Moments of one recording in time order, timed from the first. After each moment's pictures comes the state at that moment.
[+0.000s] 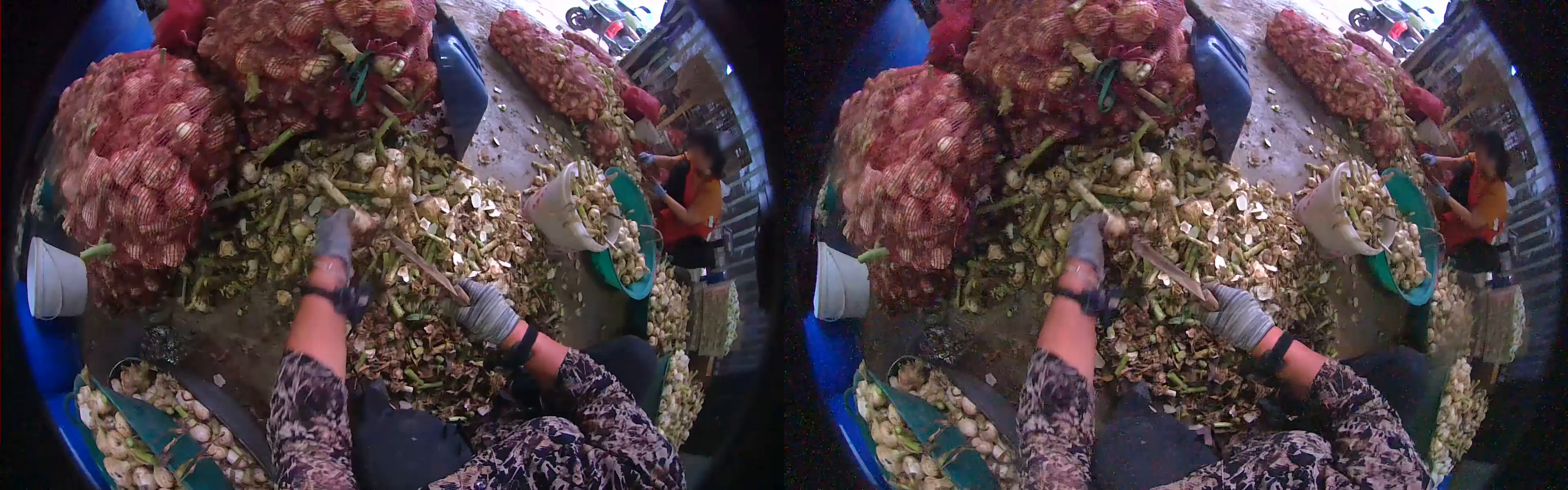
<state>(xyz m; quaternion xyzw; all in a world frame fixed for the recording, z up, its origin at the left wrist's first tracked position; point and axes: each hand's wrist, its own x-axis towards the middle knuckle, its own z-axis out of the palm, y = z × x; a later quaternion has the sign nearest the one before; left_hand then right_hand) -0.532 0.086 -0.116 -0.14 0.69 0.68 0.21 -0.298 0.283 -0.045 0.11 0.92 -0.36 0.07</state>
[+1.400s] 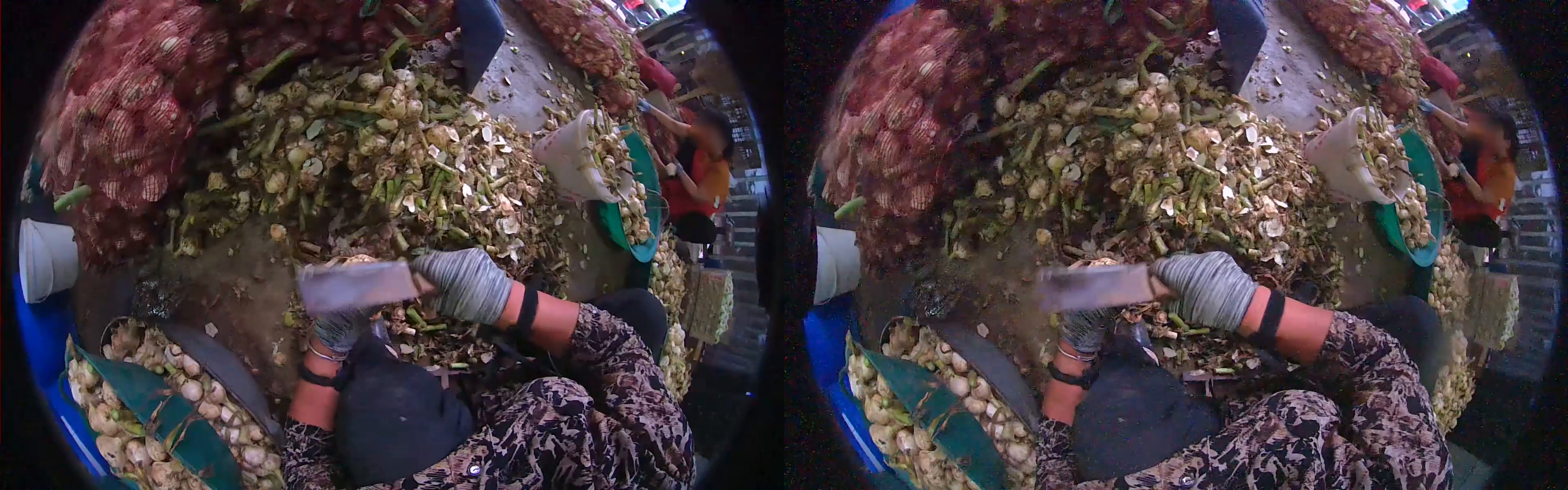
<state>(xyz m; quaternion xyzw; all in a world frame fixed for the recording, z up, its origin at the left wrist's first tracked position) -0.316 -0.040 -0.129 0.37 0.84 0.39 -0.01 -0.301 0.205 0.011 -0.07 0.93 -0.30 0.18</state>
